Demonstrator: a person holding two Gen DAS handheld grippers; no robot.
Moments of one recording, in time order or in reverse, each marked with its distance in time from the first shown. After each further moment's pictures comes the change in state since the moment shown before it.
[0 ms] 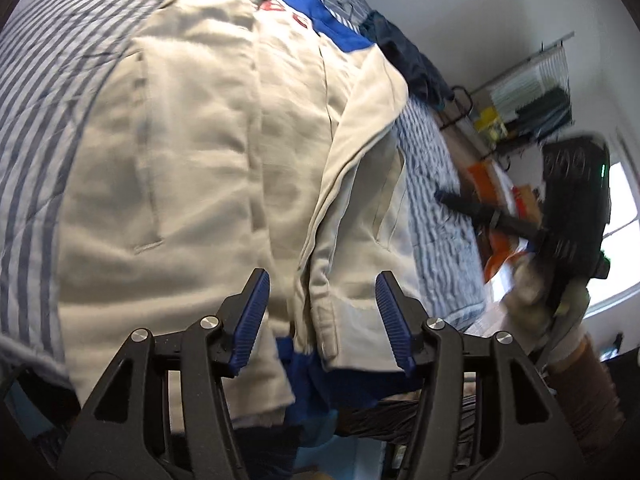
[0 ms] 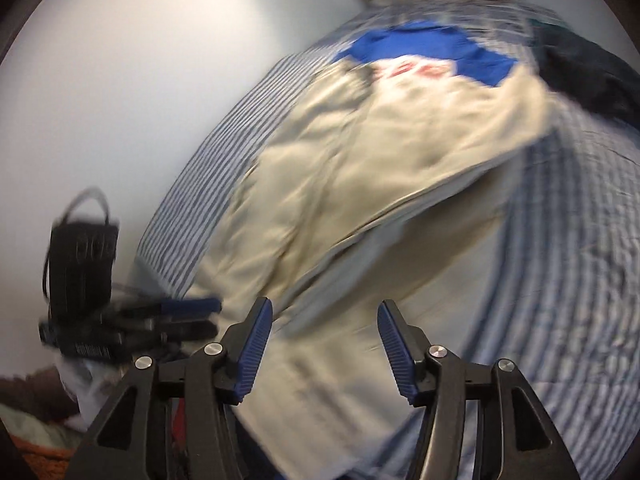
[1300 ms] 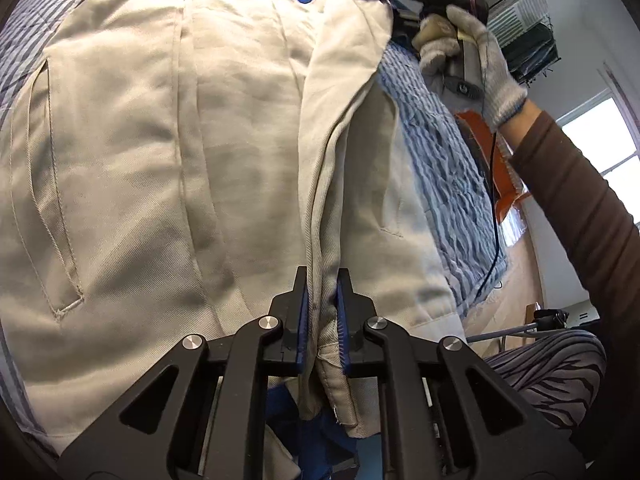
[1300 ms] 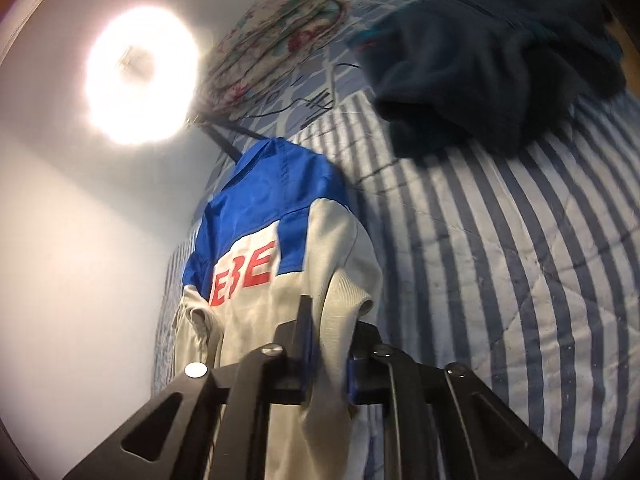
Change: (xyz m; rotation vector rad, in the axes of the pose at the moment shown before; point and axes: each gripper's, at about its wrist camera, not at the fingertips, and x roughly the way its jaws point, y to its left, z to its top) left arm 0.055 -0.011 0.008 0.167 0.121 -0.022; right arm 0.057 -0.194 0.207 0.461 -0.285 -0.012
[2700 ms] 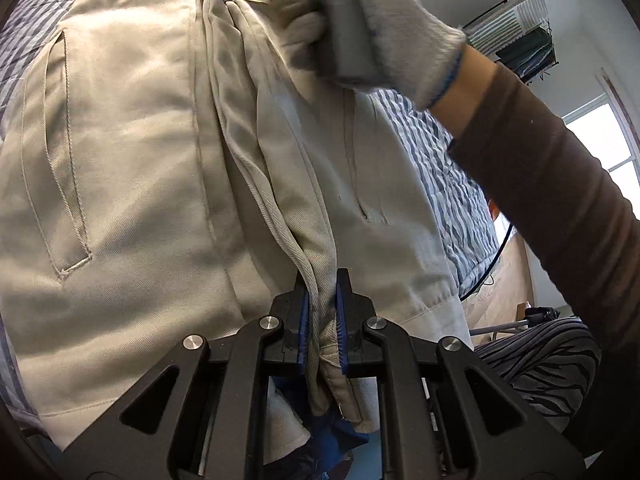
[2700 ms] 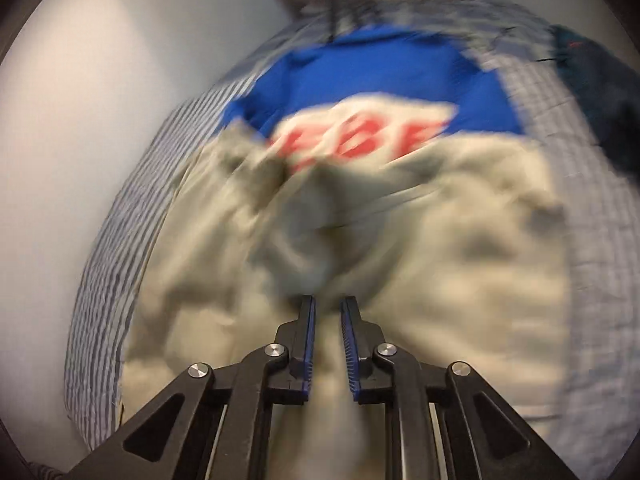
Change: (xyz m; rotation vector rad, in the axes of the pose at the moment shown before) left arm -0.006 0.012 -0.010 -0.028 0.025 -0.033; right arm 0.129 0.161 -0.112 -0.493 0.227 -0.204
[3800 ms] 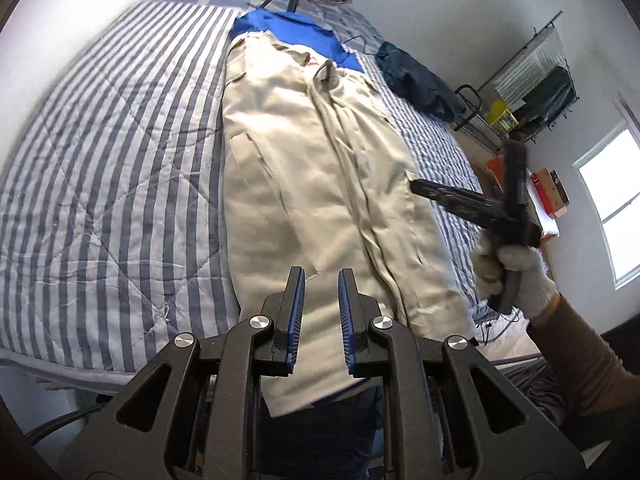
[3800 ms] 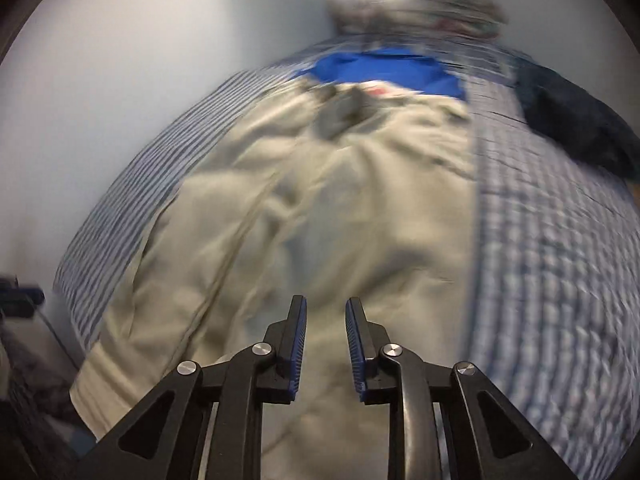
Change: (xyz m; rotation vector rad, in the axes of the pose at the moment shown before) left arm -0.149 0.057 0.003 -0.047 -0.192 0.145; right arm -0.152 -0.021 -0.174 -0.037 -0.103 -0.032
